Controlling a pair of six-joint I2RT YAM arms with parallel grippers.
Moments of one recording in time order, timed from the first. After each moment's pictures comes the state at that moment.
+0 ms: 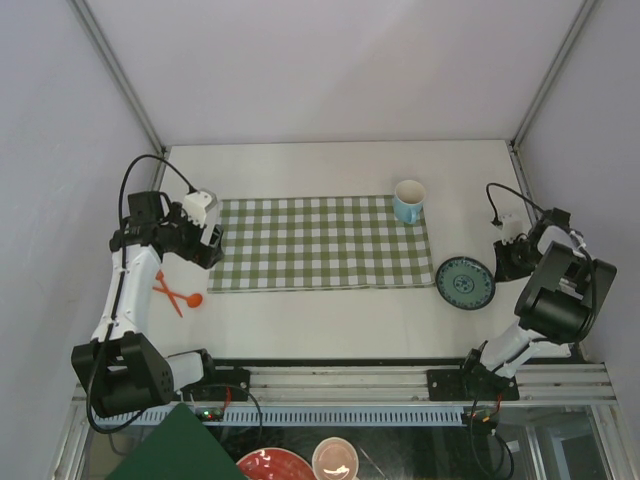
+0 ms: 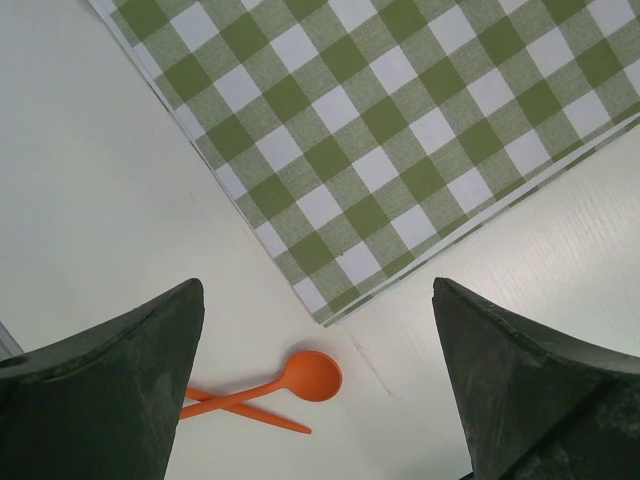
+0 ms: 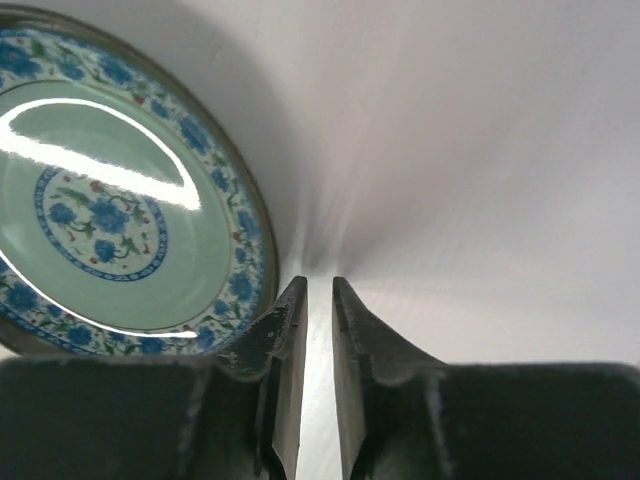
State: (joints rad) left arm 0.21 1.20 1.01 -0.76 0.48 0.61; right arm -0.54 1.65 0.95 -0.72 -0.38 -0.78
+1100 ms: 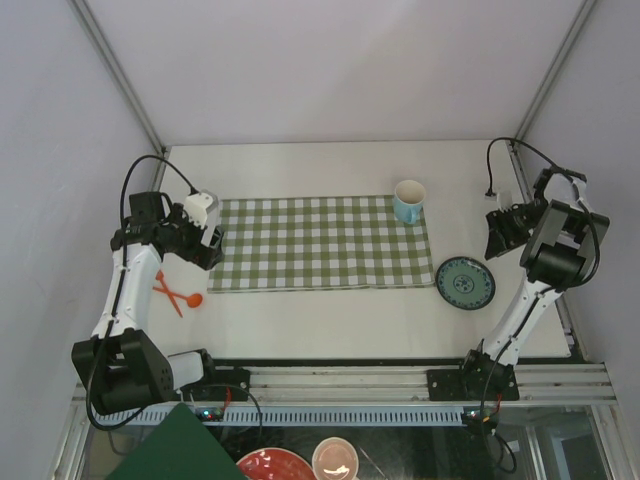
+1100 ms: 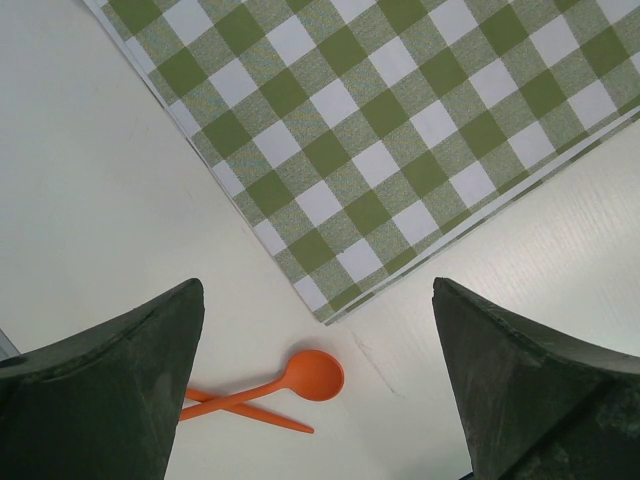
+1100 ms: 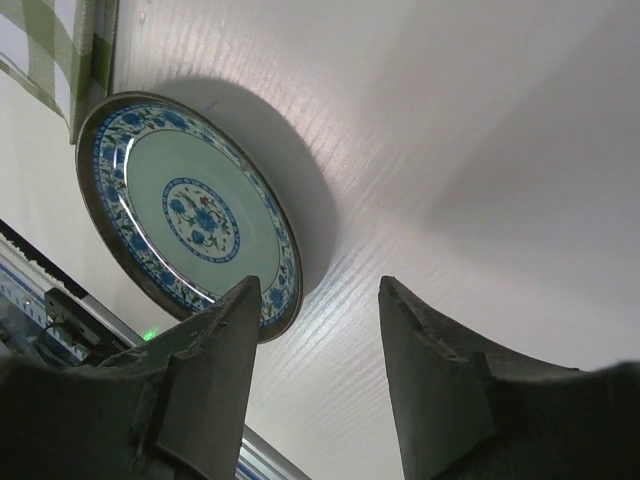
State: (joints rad) left arm 0.21 1.21 1.00 -0.77 0.48 0.63; right arm -0.47 2.11 1.66 -1.37 -0.49 -0.97
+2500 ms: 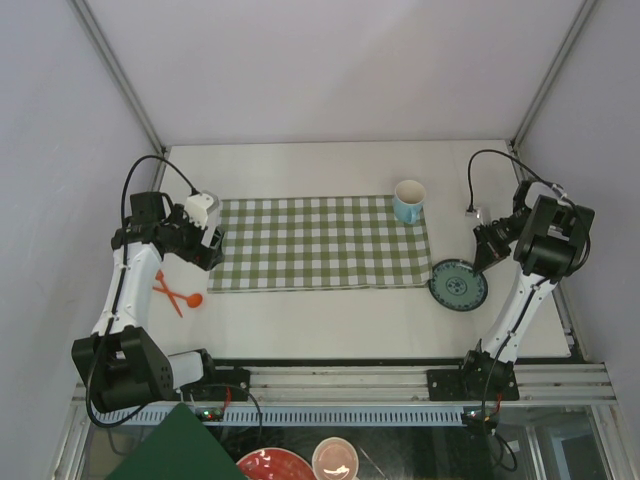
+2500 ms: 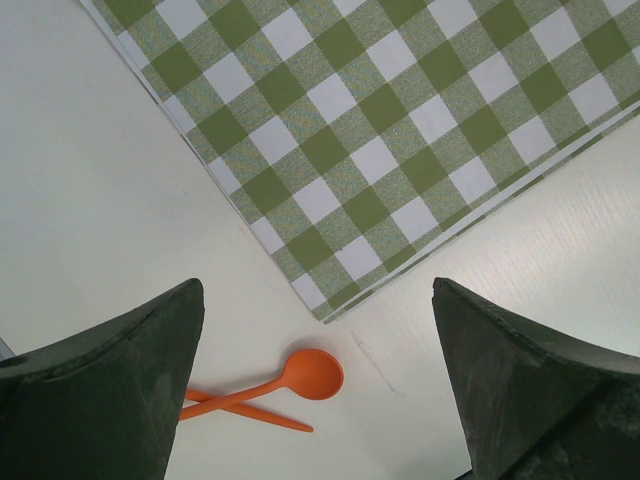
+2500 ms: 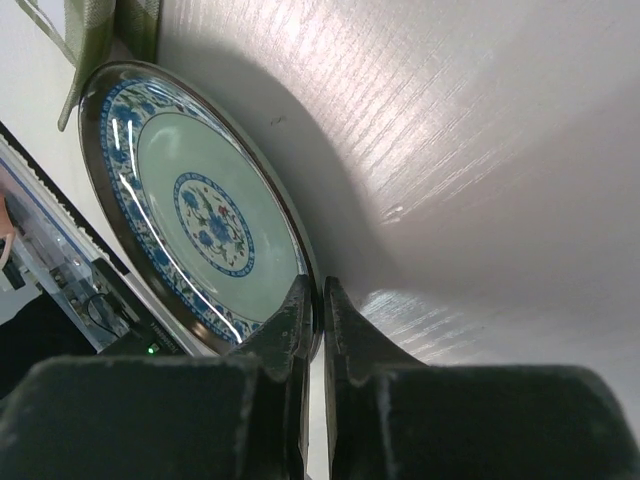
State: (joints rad) left arm 0.21 1.22 1.00 -0.77 0.48 0.64; right arm -0.40 2.22 1.59 -1.41 -0.53 -1.01
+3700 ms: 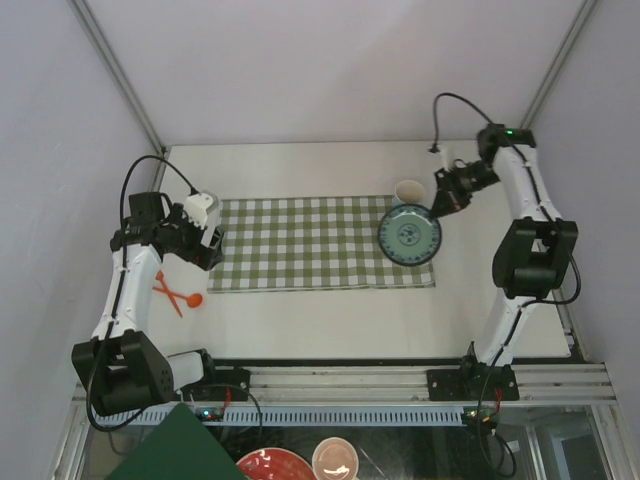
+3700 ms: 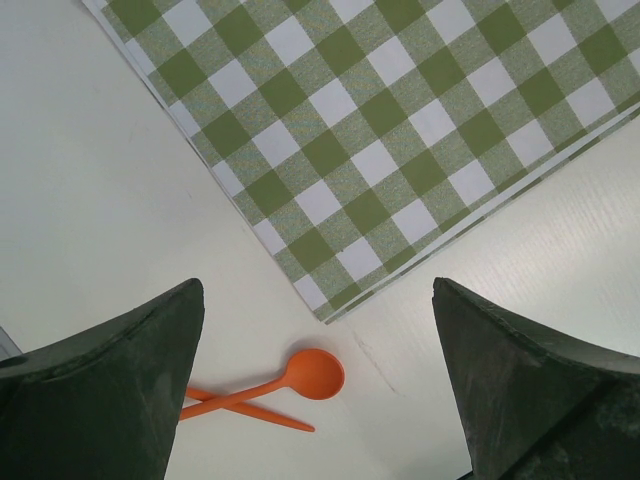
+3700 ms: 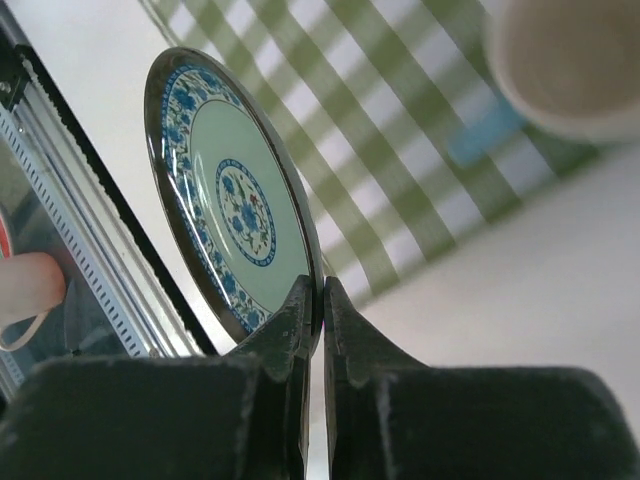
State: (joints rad) left arm 0.21 1.21 1.00 -0.77 0.49 0.64; right arm -0.16 1.93 1.85 -1.50 -0.78 -0.82
